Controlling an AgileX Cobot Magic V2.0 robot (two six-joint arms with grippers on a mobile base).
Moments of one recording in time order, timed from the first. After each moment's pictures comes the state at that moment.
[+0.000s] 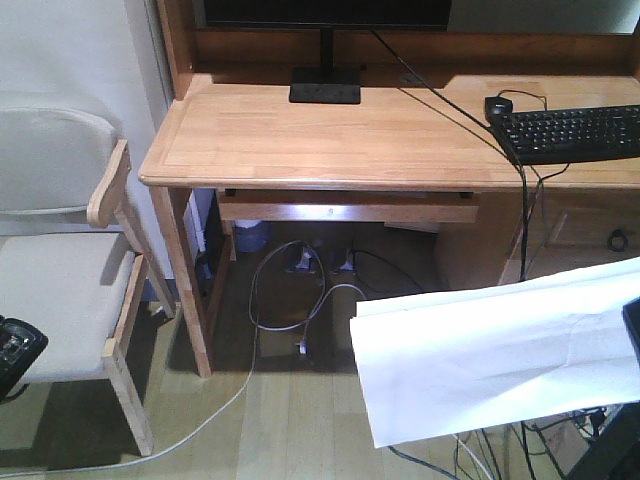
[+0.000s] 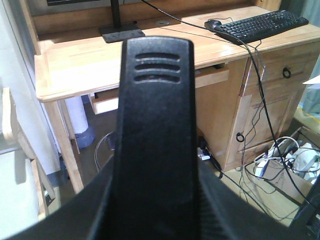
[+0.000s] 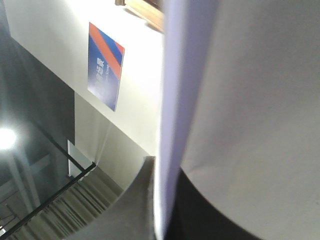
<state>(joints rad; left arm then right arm) -0.42 0.30 -0.49 0.04 0.60 -0.04 0.22 0.52 0.03 -0.34 -0.98 1.41</state>
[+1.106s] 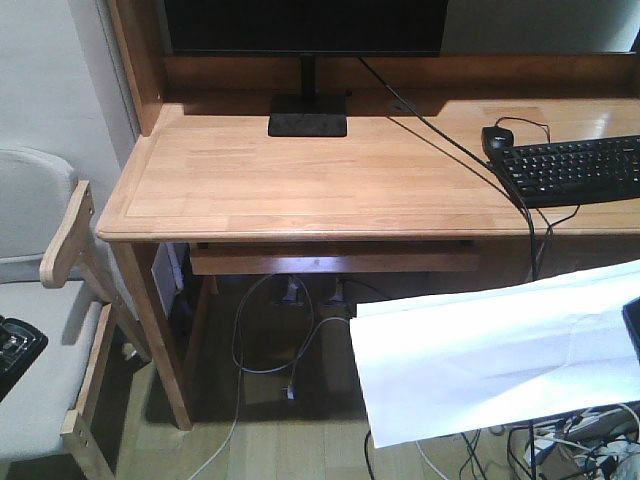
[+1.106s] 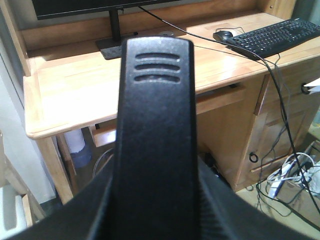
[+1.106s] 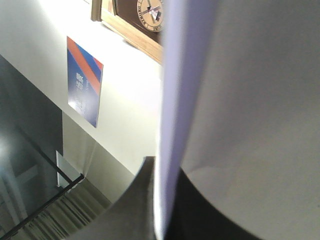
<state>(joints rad) -0.42 0.30 -0.49 0.04 0.60 -0.04 0.22 0.52 0.03 -0.34 -0.98 1.41</state>
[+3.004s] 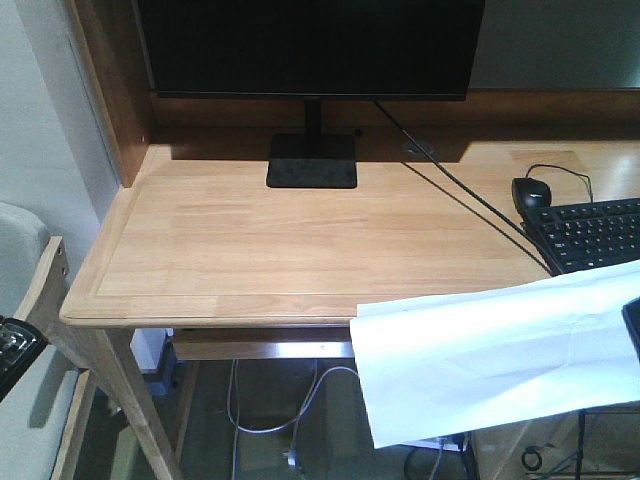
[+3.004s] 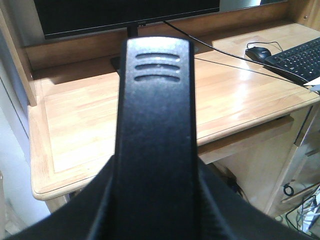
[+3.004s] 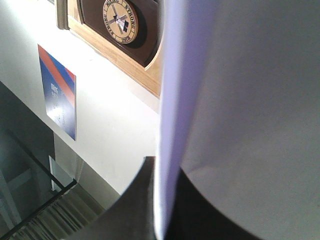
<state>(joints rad) -0.42 0.30 -0.49 0.04 0.60 -0.04 0.22 0.52 0.03 -0.34 -0.98 1.41</state>
